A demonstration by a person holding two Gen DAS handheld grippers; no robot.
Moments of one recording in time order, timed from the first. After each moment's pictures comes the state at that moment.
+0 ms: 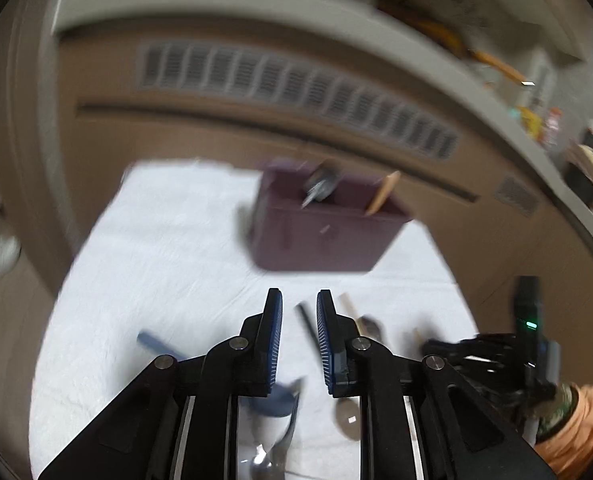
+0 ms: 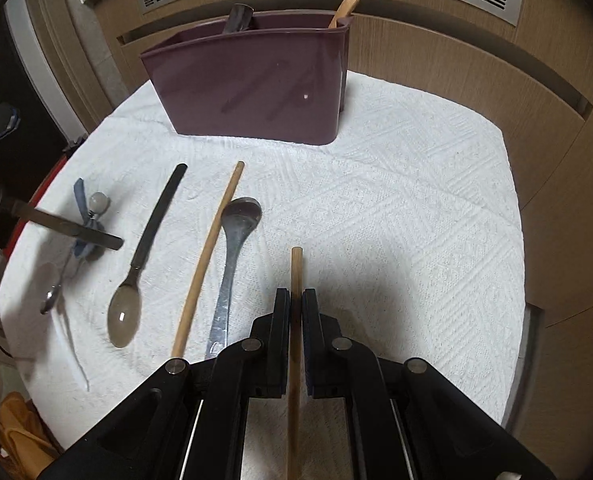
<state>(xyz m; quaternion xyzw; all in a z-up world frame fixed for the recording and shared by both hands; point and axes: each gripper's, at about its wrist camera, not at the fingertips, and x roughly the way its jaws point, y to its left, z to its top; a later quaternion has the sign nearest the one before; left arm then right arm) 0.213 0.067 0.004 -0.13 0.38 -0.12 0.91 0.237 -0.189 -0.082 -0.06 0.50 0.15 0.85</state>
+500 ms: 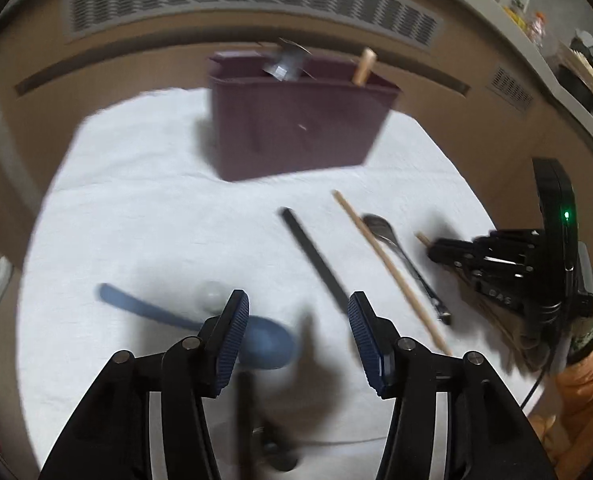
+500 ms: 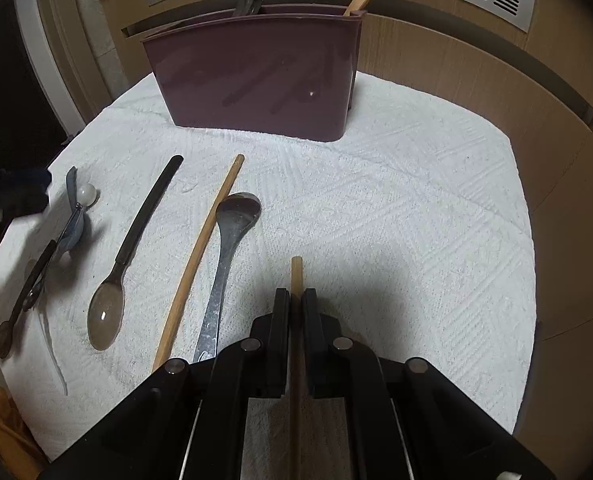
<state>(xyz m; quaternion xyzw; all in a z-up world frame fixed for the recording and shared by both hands) 0.213 0.015 -0.056 -0.01 0.47 -0.19 0.86 0.242 -0.182 -0.091 -0.07 0.49 0.16 0.85</state>
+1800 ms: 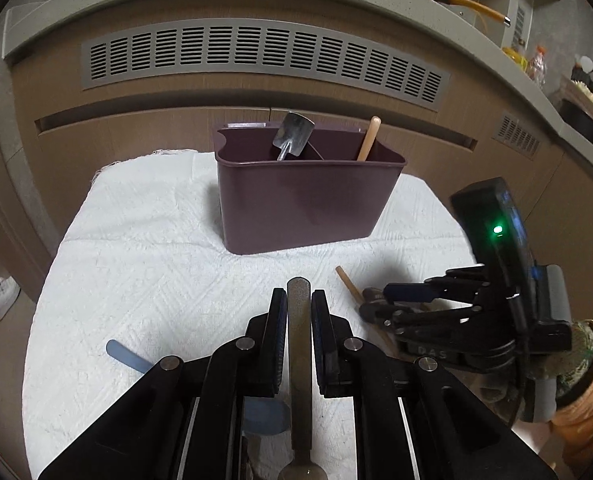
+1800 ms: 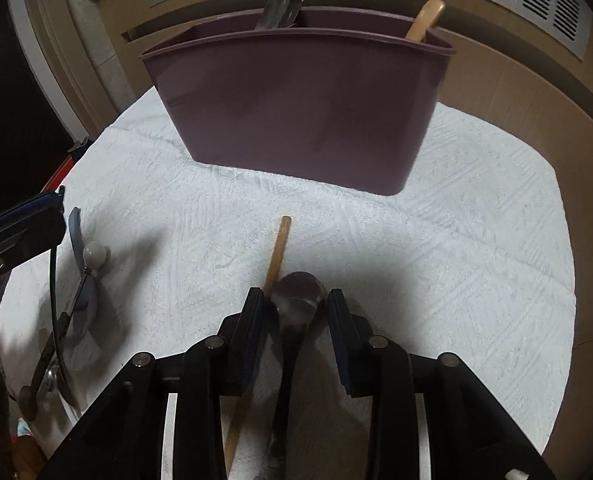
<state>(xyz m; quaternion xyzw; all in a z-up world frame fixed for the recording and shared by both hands) 0.228 0.018 -0.028 -0.03 0.38 -0.16 0.91 0.298 -0.129 -0.092 -0.05 0.52 0.18 0.83</state>
